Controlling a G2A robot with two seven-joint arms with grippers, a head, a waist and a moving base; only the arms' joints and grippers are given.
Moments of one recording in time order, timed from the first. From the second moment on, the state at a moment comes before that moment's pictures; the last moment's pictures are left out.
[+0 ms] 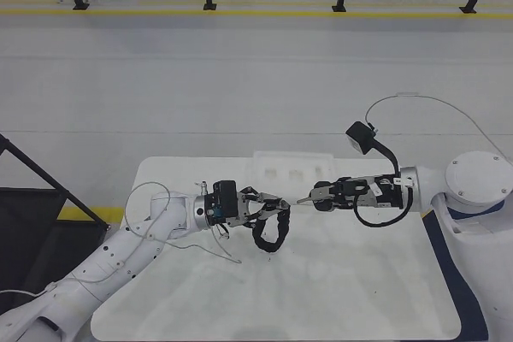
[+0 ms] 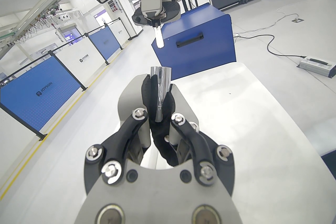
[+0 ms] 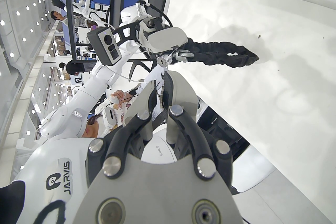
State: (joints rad) left arm 0.80 -0.95 -0.65 -1.43 1.40 -0.66 0.70; right arm -0.89 -1.00 1.31 -1.86 0.14 0.47 1.35
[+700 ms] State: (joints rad) left arm 0.78 -1.05 -0.58 -1.30 1.36 -0.70 0.81; right arm -0.91 -0.95 1.24 -2.15 -0.12 0.54 1.28
